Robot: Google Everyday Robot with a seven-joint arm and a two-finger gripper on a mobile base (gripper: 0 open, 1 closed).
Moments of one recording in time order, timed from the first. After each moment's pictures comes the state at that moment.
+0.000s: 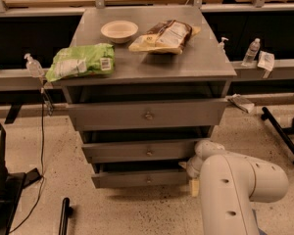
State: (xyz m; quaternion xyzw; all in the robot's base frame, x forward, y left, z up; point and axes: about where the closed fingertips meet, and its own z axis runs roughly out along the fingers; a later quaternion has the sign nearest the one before) arm 0.637 -0.221 0.204 -0.77 0.62 0.11 0.10
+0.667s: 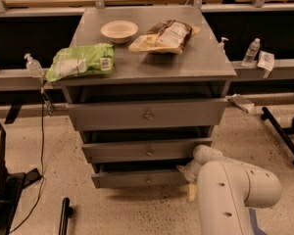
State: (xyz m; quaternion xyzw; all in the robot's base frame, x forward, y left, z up) arm 0.630 -0.207 0.172 -0.76 0.62 0.13 0.11
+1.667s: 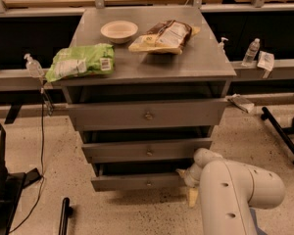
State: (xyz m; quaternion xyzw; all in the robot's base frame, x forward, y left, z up) arm 0.598 -0.200 0.168 -0.76 0.63 0.17 0.10
